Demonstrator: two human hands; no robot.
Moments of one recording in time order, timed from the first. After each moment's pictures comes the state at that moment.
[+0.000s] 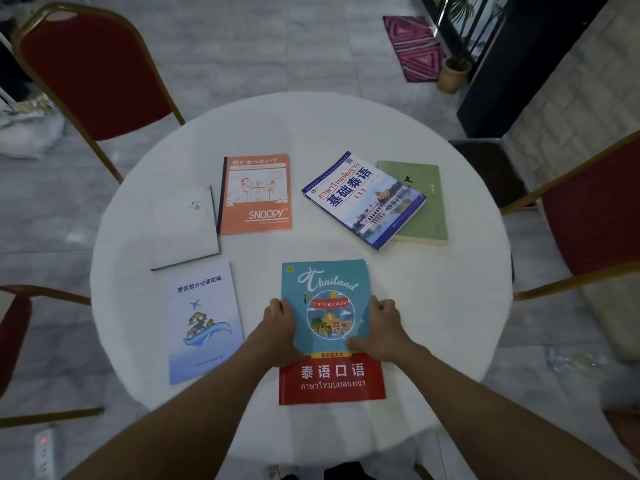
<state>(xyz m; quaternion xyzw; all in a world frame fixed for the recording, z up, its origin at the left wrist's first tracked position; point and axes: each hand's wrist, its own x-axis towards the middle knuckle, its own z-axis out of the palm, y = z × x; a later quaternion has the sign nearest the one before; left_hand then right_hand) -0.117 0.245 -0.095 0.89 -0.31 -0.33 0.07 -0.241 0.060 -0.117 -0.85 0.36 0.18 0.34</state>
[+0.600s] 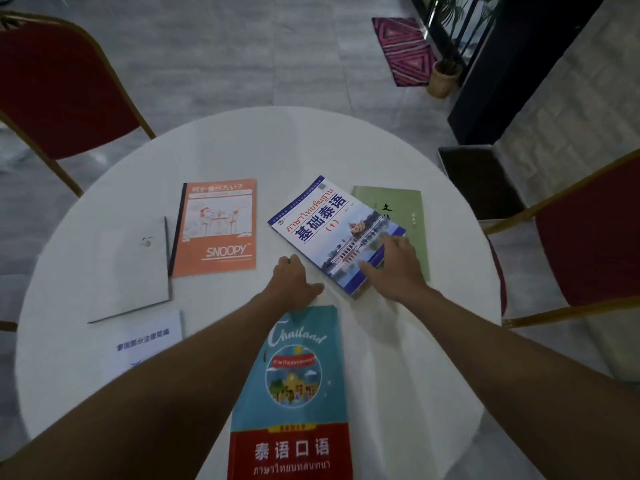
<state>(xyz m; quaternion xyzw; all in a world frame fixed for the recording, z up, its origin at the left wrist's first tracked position) -0.019 0.059 -0.085 0.91 -0.23 -0.31 0.18 -0.134 -0.116 -0.077 -0.89 0.37 0.02 0.28</state>
